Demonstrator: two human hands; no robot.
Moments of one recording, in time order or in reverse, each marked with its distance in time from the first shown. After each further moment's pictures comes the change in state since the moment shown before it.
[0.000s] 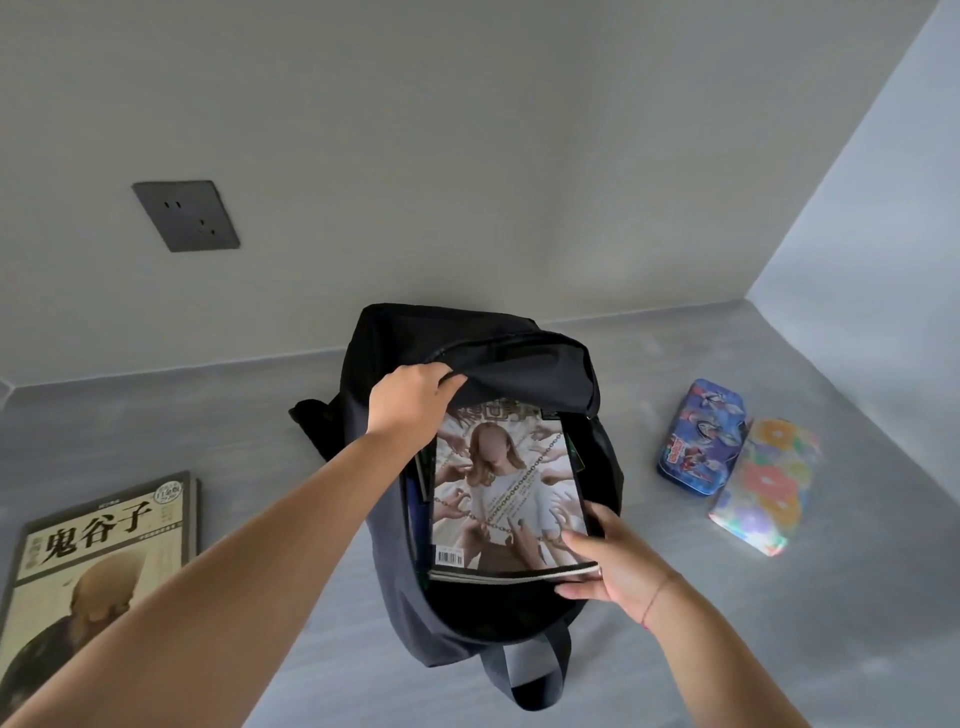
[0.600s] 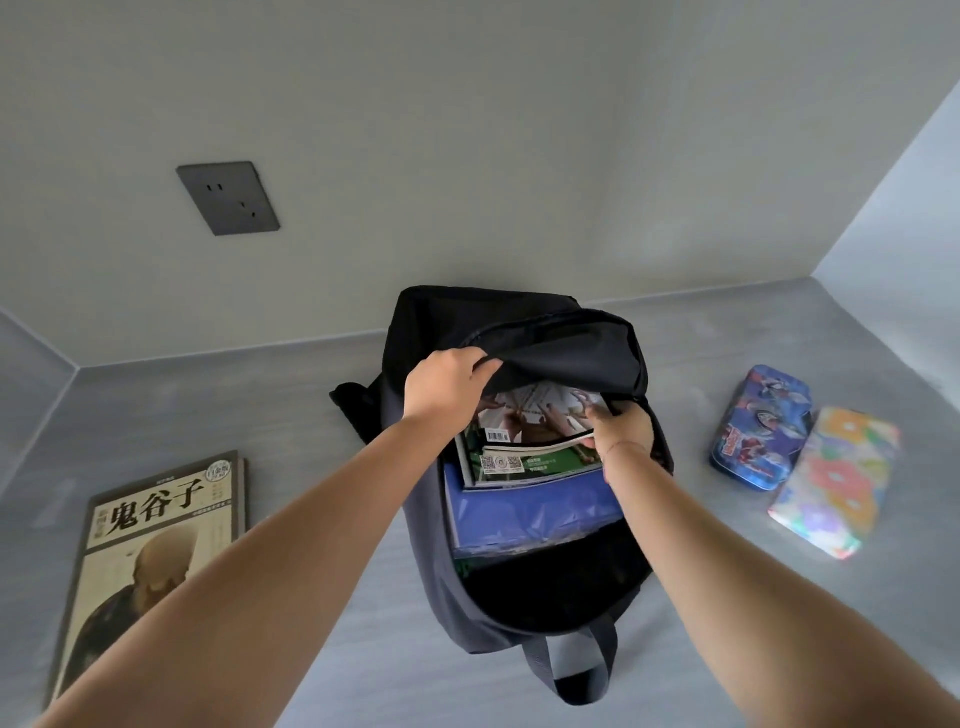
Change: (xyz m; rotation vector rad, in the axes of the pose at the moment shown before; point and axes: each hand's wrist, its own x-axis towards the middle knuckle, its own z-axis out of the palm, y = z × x) left_hand 0.003 -0.010 0.002 -0.035 -0.006 -0.052; right_hand 0.114 -0.069 0.046 -0.151 0.582 -0.246
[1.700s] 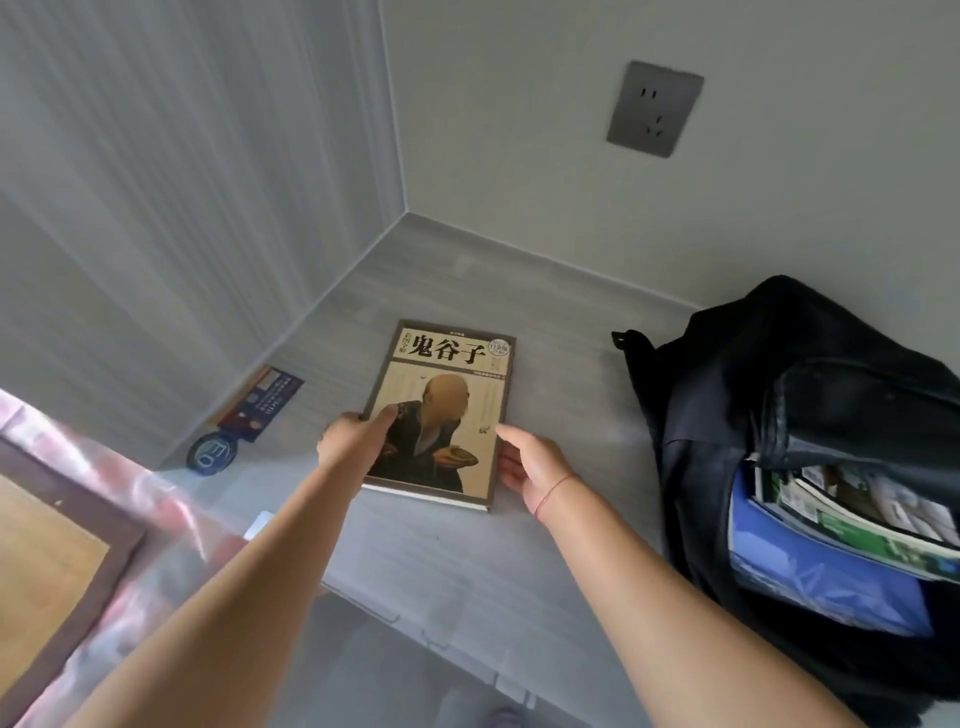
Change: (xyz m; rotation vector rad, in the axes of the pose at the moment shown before) left_hand -0.248 -0.325 -0.085 -0.485 0.276 -1.254; right_hand -0.262 0.068 0.254 -0.161 -0.957 0.276
